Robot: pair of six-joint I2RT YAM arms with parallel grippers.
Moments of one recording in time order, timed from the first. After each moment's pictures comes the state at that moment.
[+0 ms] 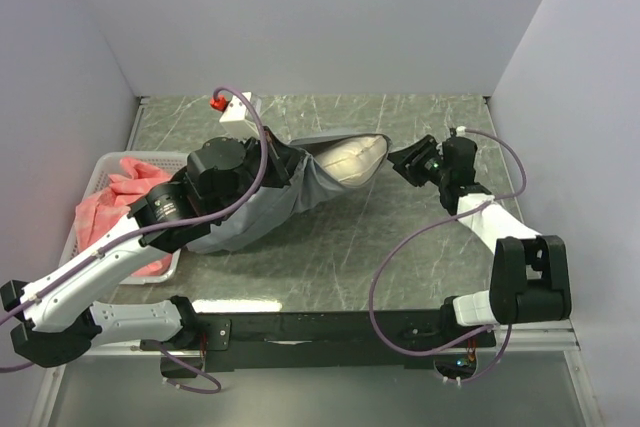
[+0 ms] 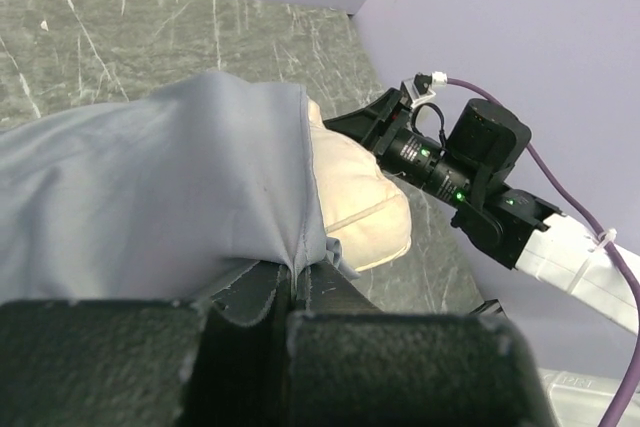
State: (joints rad) left arm -0.99 1.10 1.39 -0.47 -0.42 -0.65; right arm 0.05 1.39 0.74 0.19 -0.40 0.98
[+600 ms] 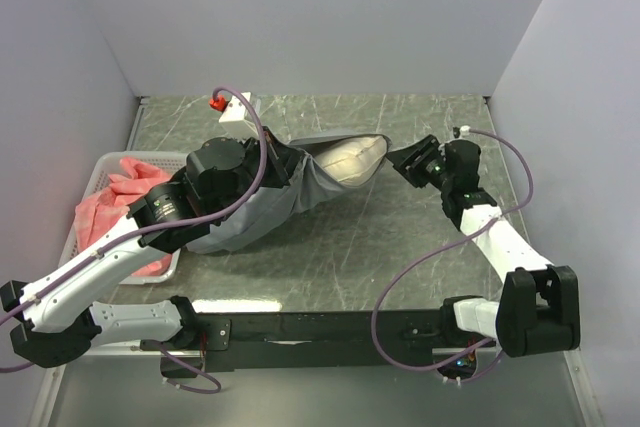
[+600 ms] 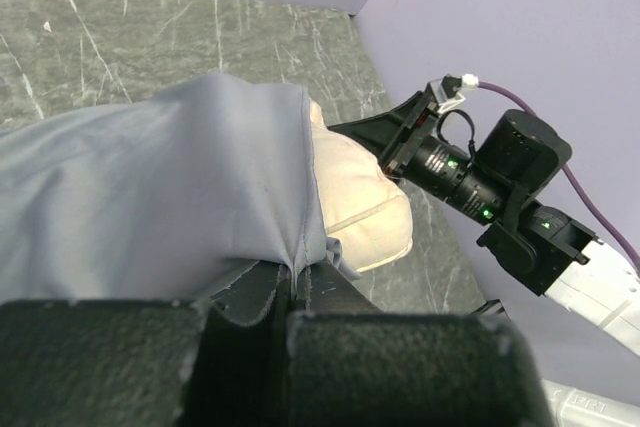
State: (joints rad) left arm -0.99 1.09 1.39 -0.48 -0.42 -0.65; right arm 0.08 1.21 0.71 0.13 -0.35 0.99
